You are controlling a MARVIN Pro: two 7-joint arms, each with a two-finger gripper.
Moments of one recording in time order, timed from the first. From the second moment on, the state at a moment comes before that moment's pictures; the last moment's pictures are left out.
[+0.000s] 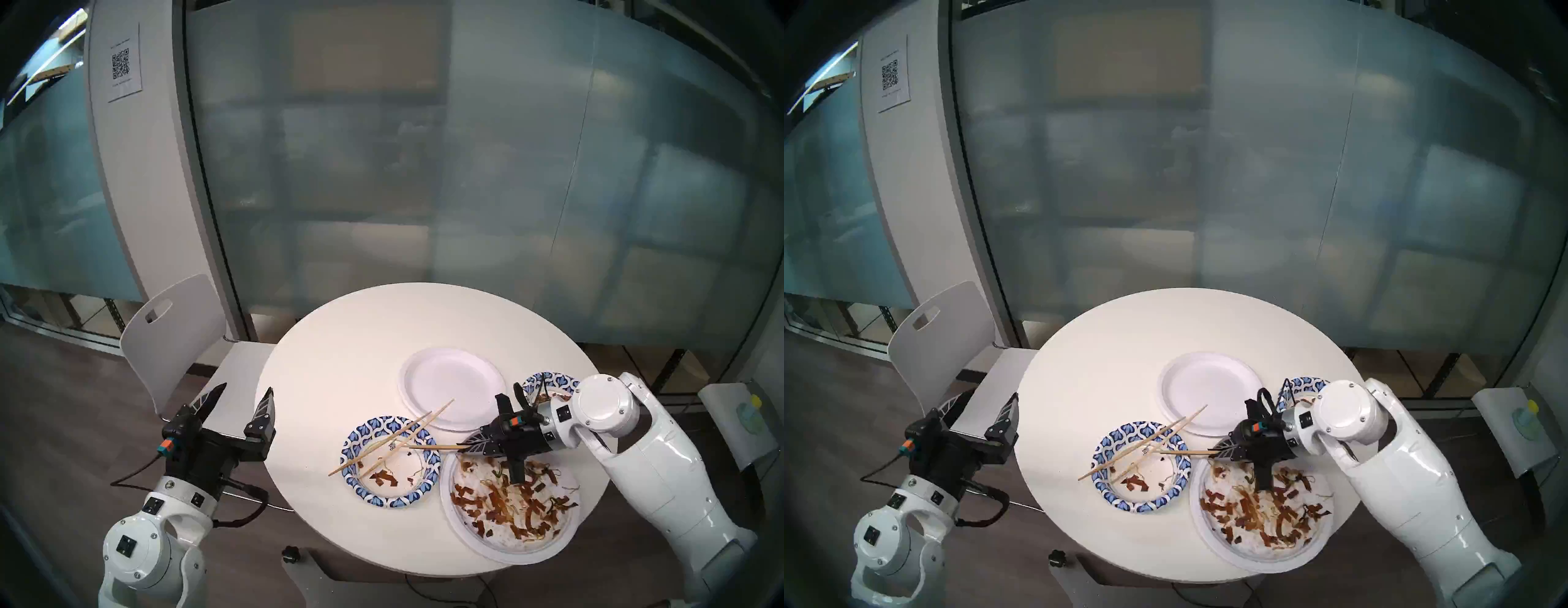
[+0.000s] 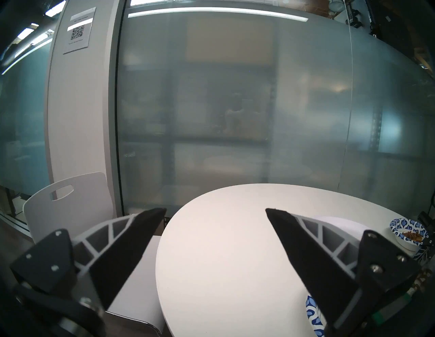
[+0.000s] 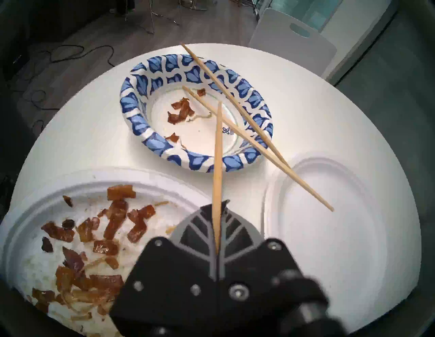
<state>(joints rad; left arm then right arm) 2.34 -1.57 -1.83 -2.30 -0.22 0.01 -0.27 -1.51 -0.91 1.34 -1.81 -0.27 0.10 1.23</state>
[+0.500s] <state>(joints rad) 2.34 -1.57 -1.83 -2.30 -0.22 0.01 -0.27 -1.37 -1.02 1.24 -1.71 -0.38 0.06 1.31</state>
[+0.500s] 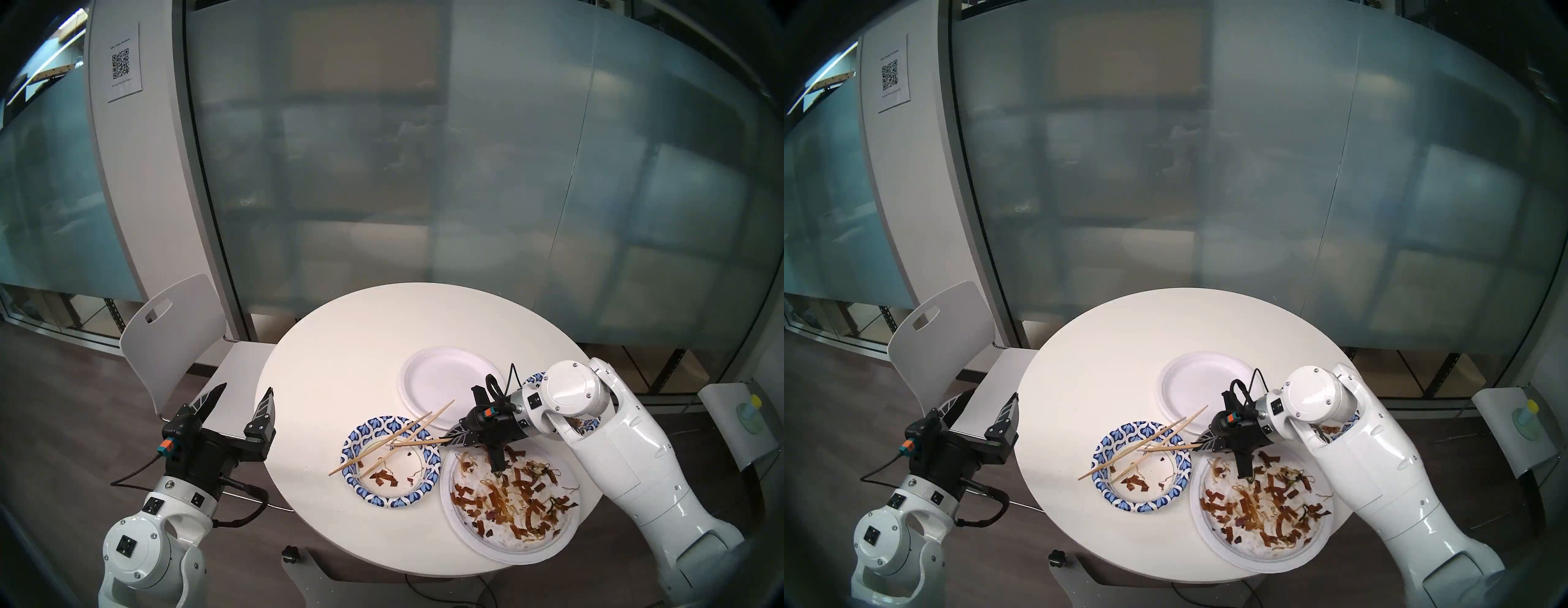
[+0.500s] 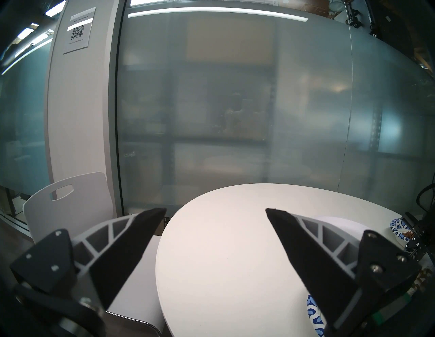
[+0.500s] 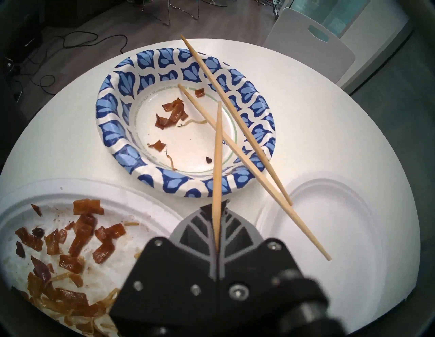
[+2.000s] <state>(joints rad) 2.34 -1.57 -1.83 -2.30 -0.22 0.01 -0.27 -1.22 -1.08 1.09 -1.75 -0.54 0.00 1.46</state>
